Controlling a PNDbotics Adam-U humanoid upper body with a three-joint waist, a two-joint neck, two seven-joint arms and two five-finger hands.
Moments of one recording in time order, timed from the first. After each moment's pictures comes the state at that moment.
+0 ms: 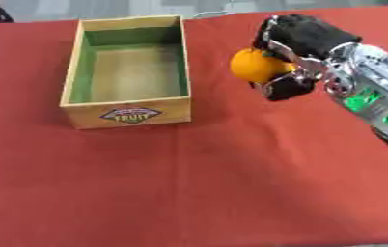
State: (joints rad) left arm -0.42 0.46 0.09 -1.98 -0.04 -0.09 0.39; right arm -0.65 -1.01 0.37 -1.91 0.61 0.29 0.33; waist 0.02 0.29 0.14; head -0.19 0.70
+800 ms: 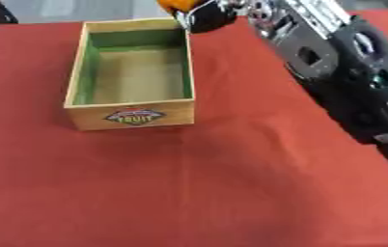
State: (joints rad) left arm -0.46 0.44 0.06 -1.98 -0.03 -0.09 0.35; right arm -1.03 -0.65 0.43 -1.55 0.70 0.25 0.31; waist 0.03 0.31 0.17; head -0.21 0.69
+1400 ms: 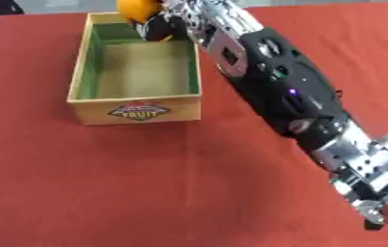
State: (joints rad) left arm -0.49 0.41 0.05 -1.98 -0.02 -0.09 0.35; right arm -1.11 -0.41 0.42 -1.21 0.81 0.19 0.29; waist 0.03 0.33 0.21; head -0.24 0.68
